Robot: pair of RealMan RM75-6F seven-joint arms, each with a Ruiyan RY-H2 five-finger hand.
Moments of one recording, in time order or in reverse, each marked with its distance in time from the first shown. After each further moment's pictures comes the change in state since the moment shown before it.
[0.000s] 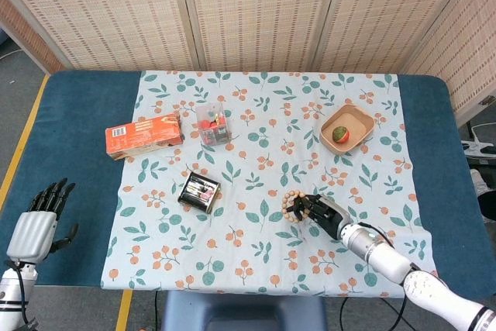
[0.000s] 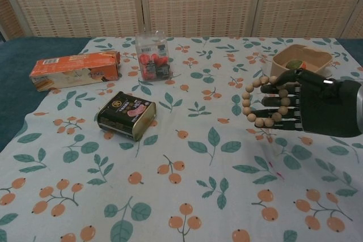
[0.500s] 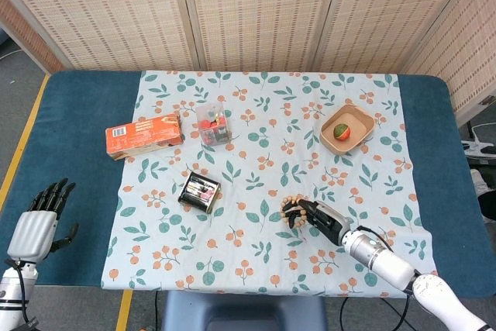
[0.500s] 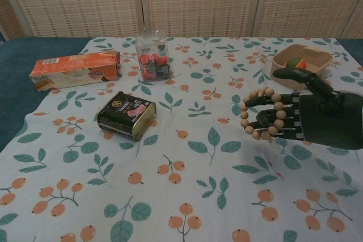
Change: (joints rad) left arm -0.002 0.001 -0.001 0.002 -0.007 -0.010 -0.008; right arm -0.163 -0.155 0.197 0.085 0.045 -0.288 -0.415
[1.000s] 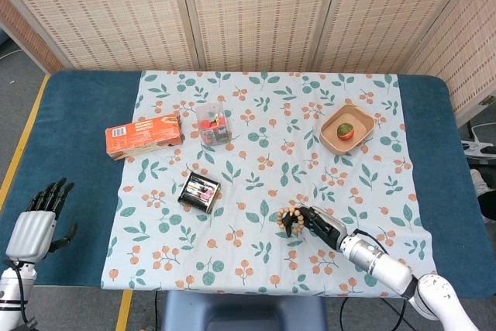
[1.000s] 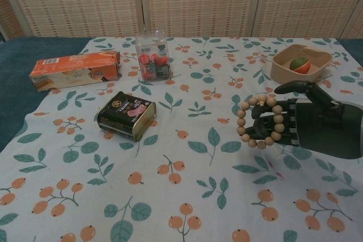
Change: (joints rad) left arm 0.001 0.002 0.000 0.000 0.001 0.003 -0.003; right arm -0.061 -0.120 0.078 0.134 0.206 -0.195 -0.394
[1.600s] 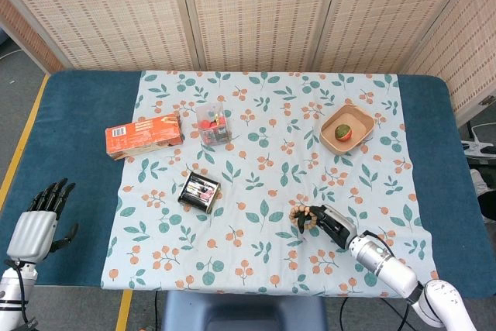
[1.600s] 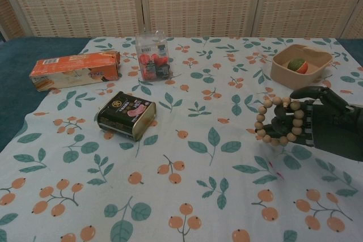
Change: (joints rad) left arm -0.001 -0.003 0.001 0.001 0.005 0.001 0.004; right arm -0.043 -0.018 0.015 0.056 0.113 0.018 -0.119
